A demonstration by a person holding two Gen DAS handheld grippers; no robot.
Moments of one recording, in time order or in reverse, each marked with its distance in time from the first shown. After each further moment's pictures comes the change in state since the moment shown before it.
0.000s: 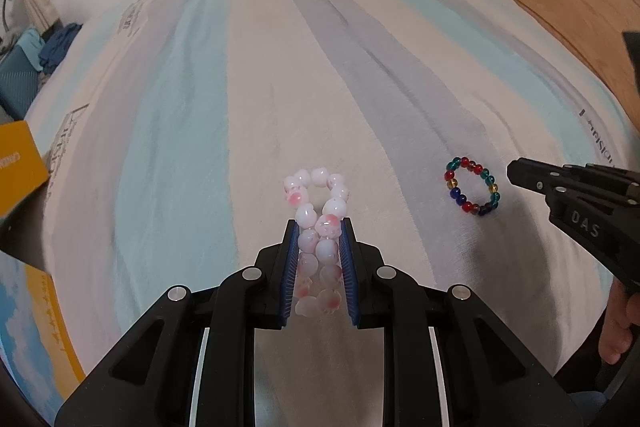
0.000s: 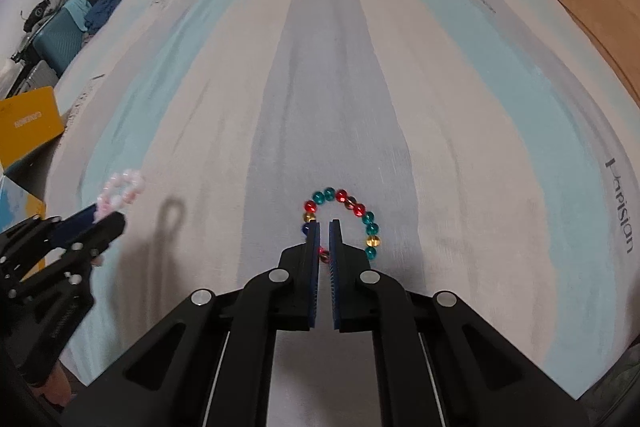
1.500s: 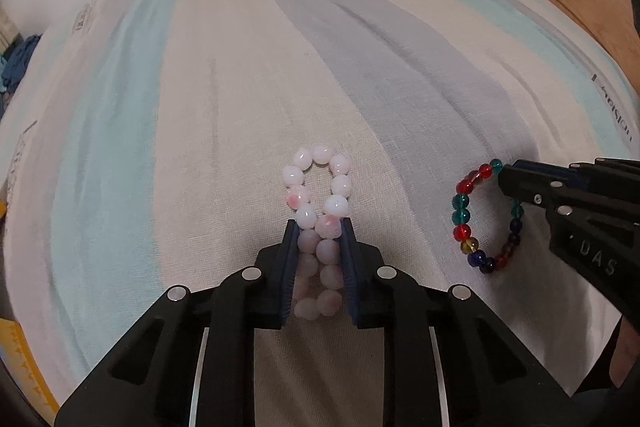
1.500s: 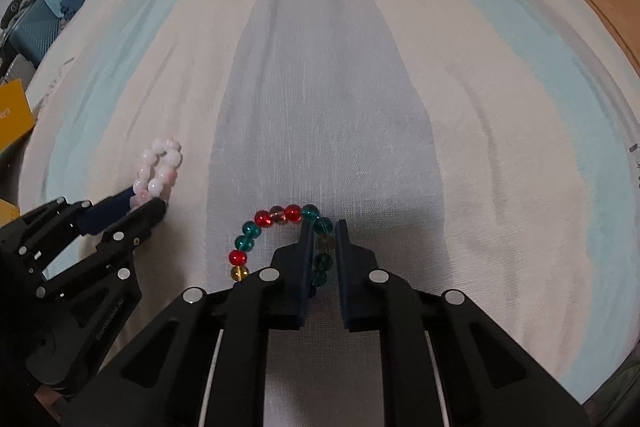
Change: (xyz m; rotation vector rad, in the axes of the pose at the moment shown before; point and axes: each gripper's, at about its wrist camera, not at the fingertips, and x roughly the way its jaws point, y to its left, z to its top) left arm 0.099 -0.002 0.035 0.099 0.085 -0.051; right arm 0.065 0.008 0.012 0.018 0.104 -0.016
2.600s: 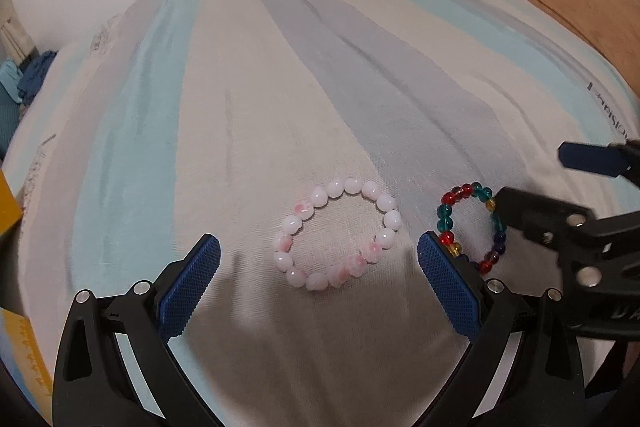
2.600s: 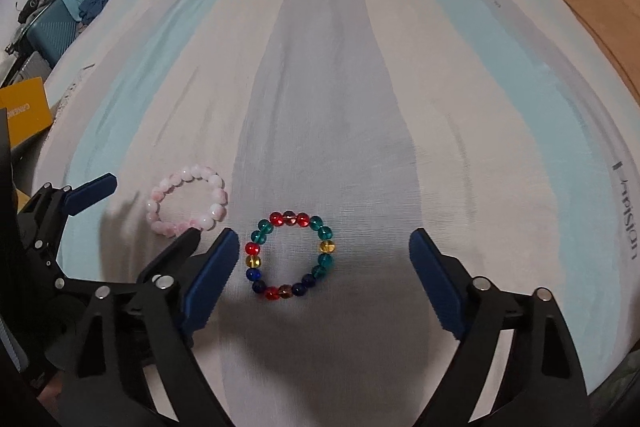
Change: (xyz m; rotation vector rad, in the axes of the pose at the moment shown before) left arm -0.028 -0.026 -0.023 0.004 -0.098 0.037; right arm -0.033 -0.002 -0.013 -0.041 -0.077 0.013
